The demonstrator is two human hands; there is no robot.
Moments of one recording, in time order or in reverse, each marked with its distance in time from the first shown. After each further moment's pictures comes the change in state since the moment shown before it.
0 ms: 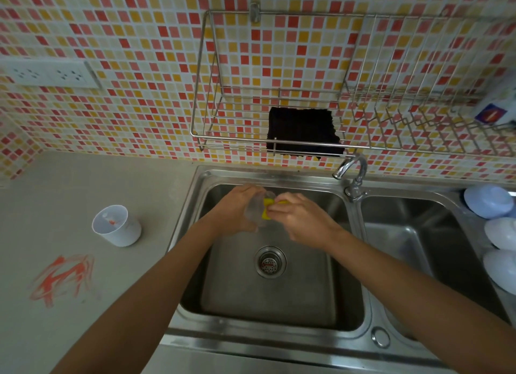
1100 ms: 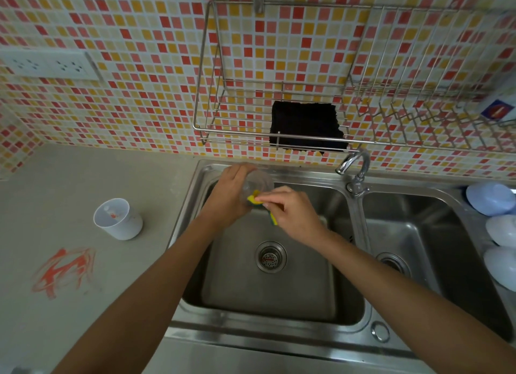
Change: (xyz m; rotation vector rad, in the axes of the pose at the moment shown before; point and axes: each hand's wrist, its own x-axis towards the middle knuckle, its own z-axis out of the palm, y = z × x) left_hand -0.005 0.001 -0.008 0.093 0.360 0.050; right_hand 0.020 -0.033 -0.012 0.640 0.227 0.444
